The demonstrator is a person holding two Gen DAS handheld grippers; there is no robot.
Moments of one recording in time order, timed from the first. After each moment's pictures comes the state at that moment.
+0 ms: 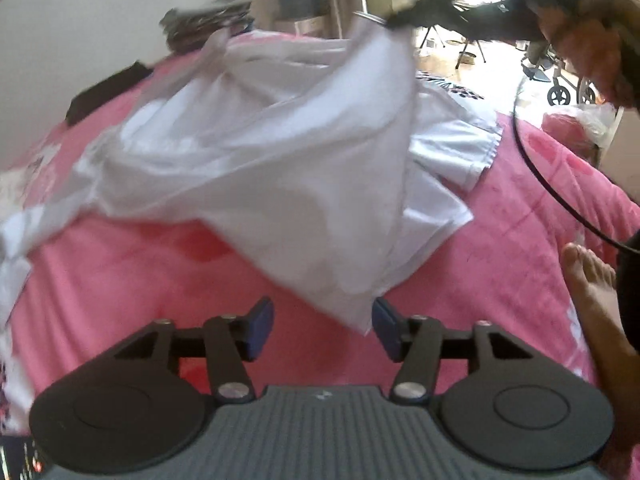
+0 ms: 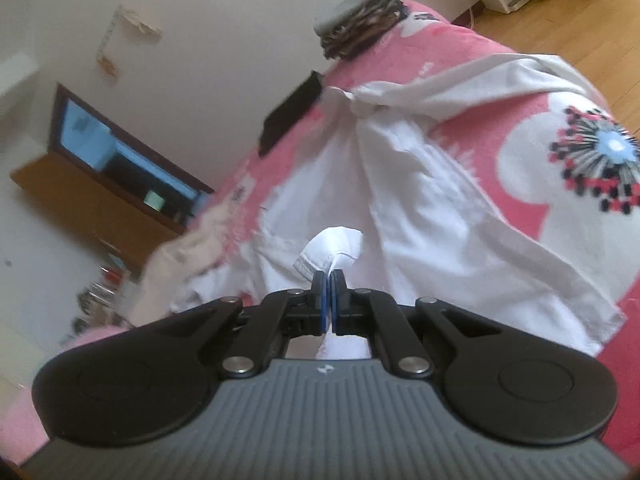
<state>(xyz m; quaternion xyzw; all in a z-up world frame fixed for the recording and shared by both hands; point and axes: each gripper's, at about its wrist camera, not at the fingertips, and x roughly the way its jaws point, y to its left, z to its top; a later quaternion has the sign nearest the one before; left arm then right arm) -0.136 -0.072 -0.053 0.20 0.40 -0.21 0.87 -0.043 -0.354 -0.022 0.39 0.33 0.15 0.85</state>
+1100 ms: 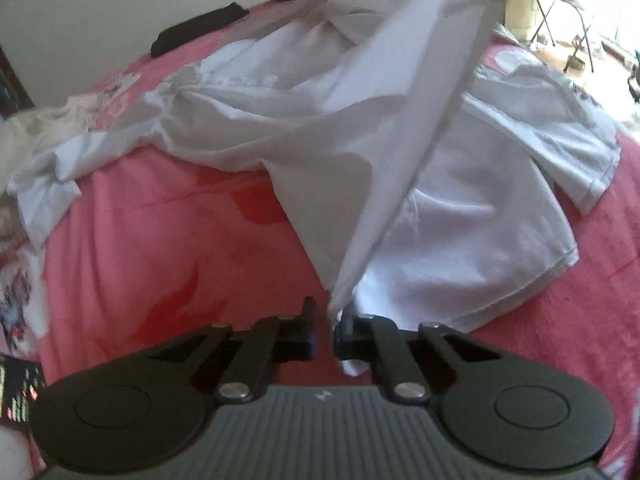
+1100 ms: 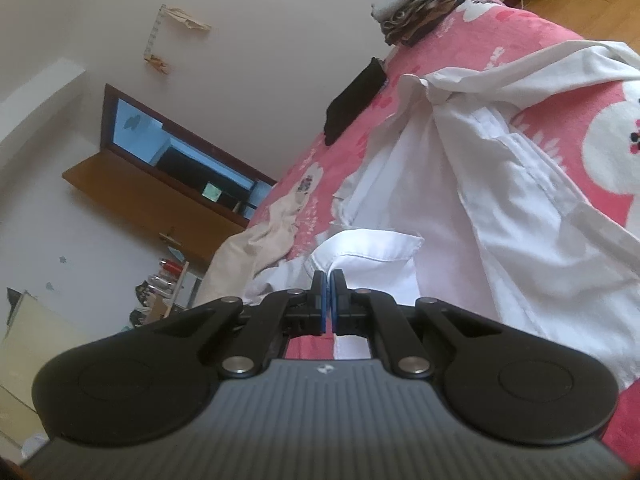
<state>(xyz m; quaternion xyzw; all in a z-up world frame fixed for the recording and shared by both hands) -0.100 -0.064 -0.077 0.13 0.46 -0.06 0.87 -0.038 -0.330 0.007 0.41 0.32 0.23 0.82</state>
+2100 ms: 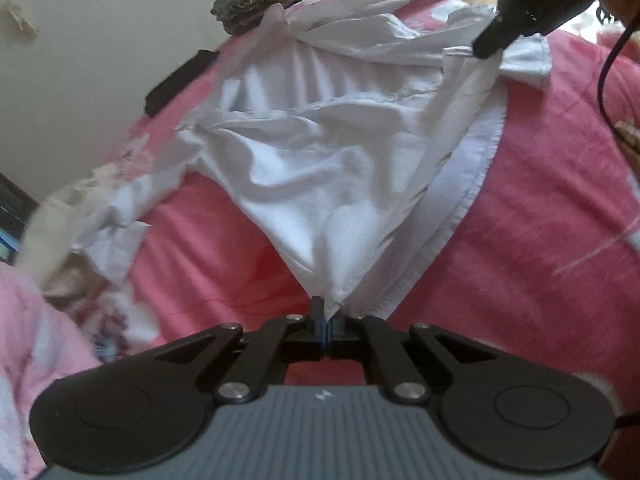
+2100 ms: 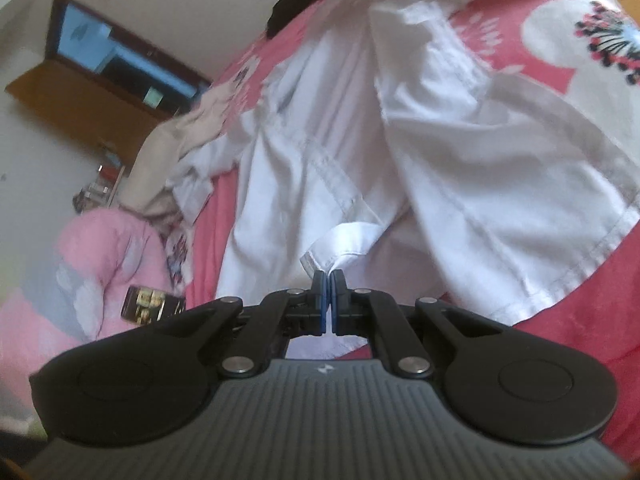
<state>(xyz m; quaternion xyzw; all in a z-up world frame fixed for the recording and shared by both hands) -0.188 -0.017 -0.052 0.33 0.42 -0.10 0.84 -0.083 -0.303 -0.058 0.31 0.46 0.21 0.80</state>
